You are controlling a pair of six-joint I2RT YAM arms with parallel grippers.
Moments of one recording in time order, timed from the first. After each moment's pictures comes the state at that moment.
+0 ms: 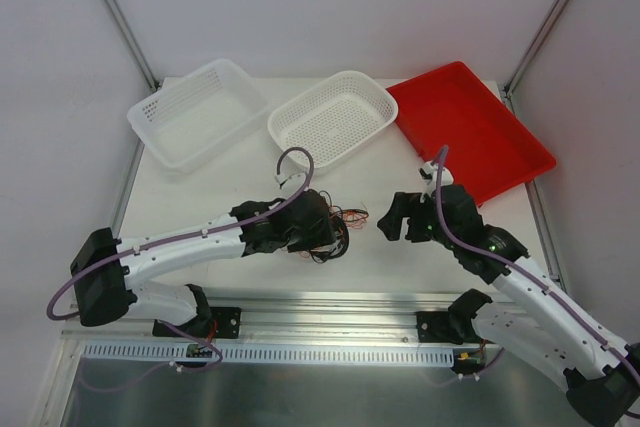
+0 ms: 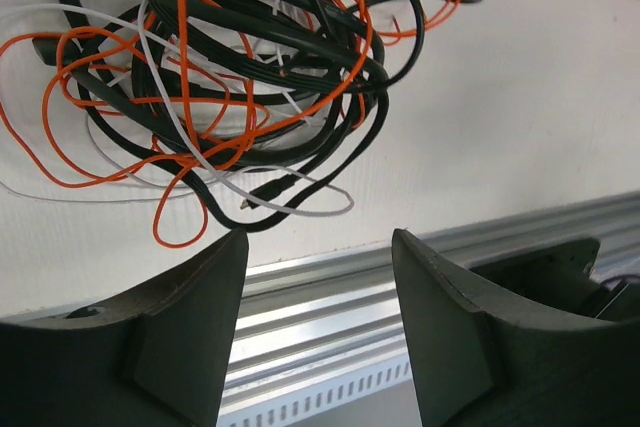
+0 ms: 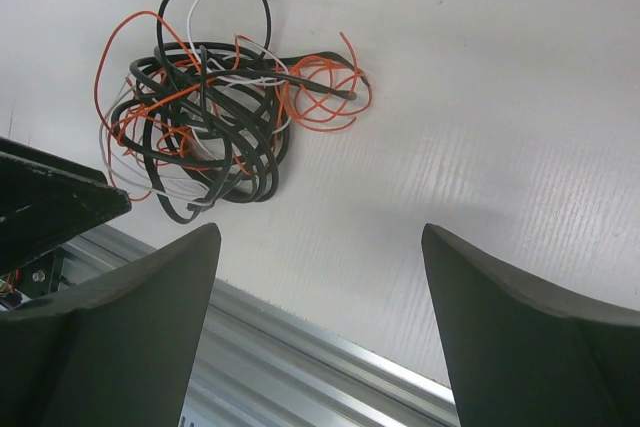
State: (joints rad) left arm -1.08 1.29 0.95 -0.60 -0.26 -1.14; right arm 0.66 0.74 0.68 -0.58 0.04 0.52
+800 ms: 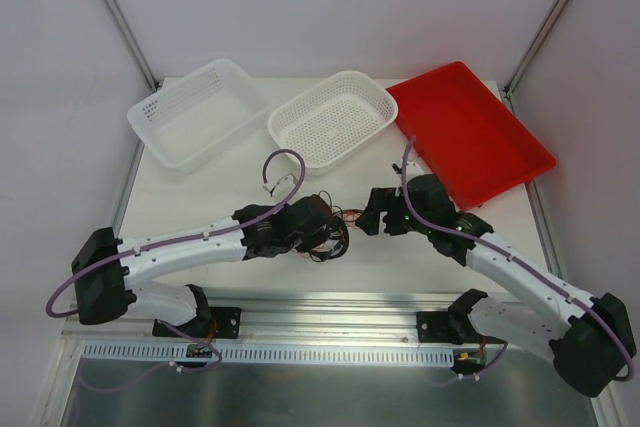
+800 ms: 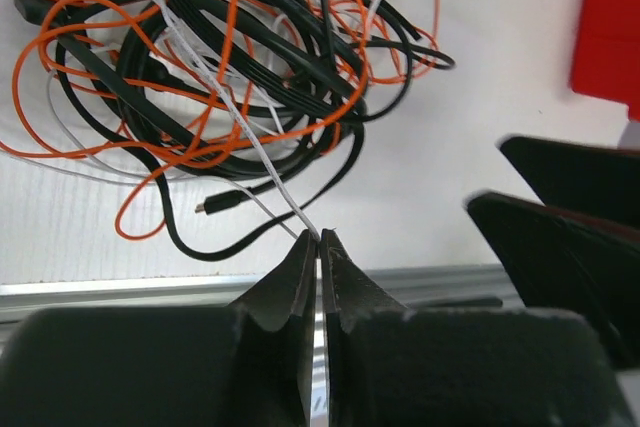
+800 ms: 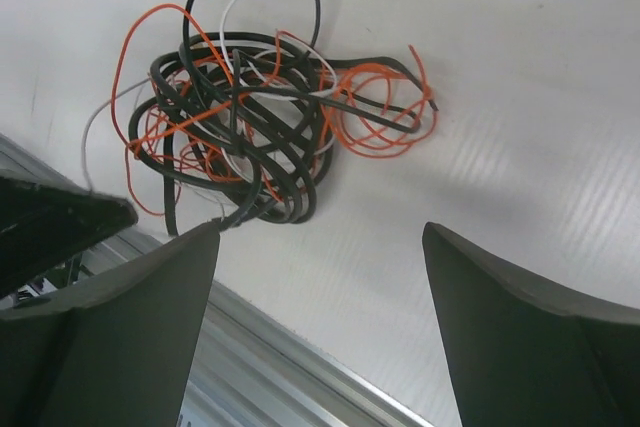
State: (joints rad) left arm -1.13 1.32 0.95 -0.60 -0.40 -1.46; right arm 0.66 0.94 0.64 -0.34 -0.08 0.52
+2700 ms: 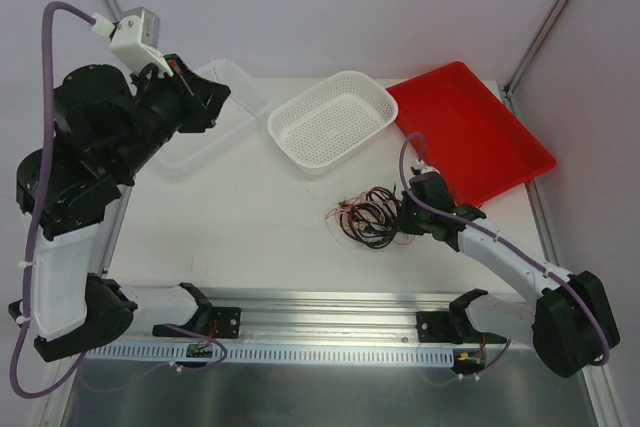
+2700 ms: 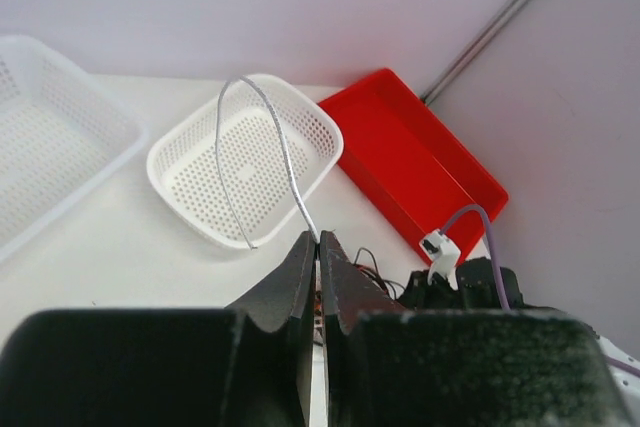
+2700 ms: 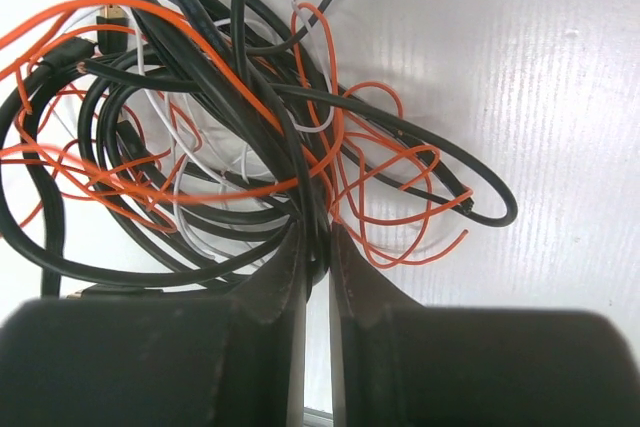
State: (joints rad) left arm -0.69 1.23 2.16 -1.08 -0.29 -0.46; right arm 0.51 1.13 0.63 -0.42 0.06 0.55
